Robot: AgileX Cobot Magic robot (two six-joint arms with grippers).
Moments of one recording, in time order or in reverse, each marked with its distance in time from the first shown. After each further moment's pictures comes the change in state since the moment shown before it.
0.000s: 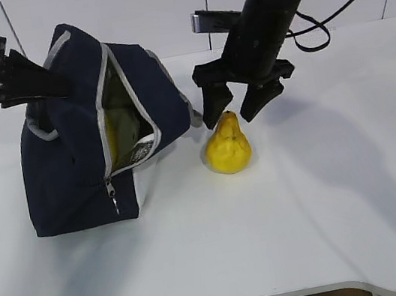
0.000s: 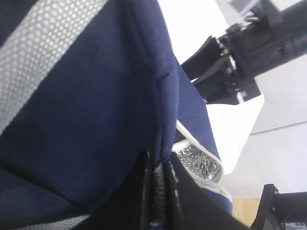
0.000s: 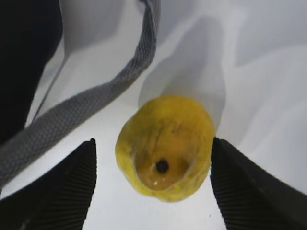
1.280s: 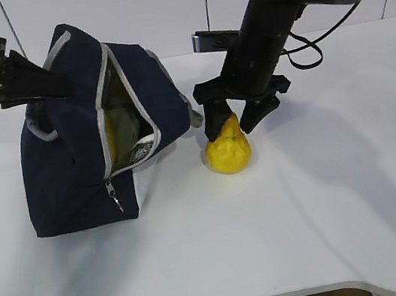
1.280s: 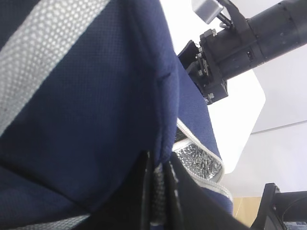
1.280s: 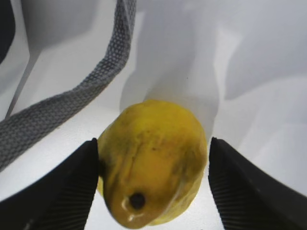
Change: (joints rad) left arm 0.000 0.000 0.000 0.004 0.000 0.000; right arm 0.002 0.068 0.000 -0.016 -0.060 0.000
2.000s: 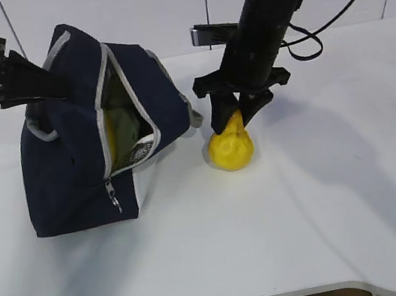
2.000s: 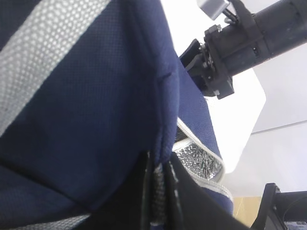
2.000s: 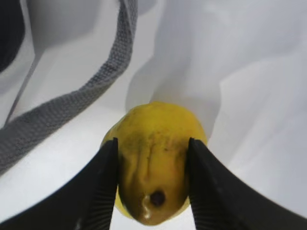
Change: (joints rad) left arm 0.000 0.000 0.000 0.002 0.000 0.000; right arm 0.000 0.002 -0.043 -0.021 0.043 0.002
